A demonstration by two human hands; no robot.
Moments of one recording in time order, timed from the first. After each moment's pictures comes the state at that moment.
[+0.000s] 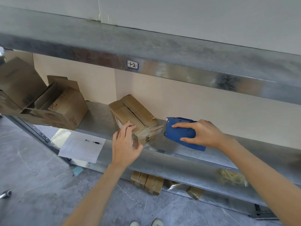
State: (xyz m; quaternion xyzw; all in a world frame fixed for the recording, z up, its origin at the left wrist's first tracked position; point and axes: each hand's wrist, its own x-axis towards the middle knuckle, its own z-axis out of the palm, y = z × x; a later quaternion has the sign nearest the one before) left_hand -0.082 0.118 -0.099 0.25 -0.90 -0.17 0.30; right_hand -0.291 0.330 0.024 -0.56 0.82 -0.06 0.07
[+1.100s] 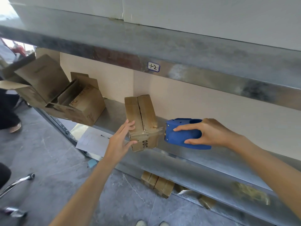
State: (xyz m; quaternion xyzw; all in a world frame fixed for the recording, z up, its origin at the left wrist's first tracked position) left_hand -0.041 0.056 -0.094 0.22 -0.88 -0.30 0.30; right_hand -0.299 0.279 0.033 -0.65 0.75 -0.07 0.12
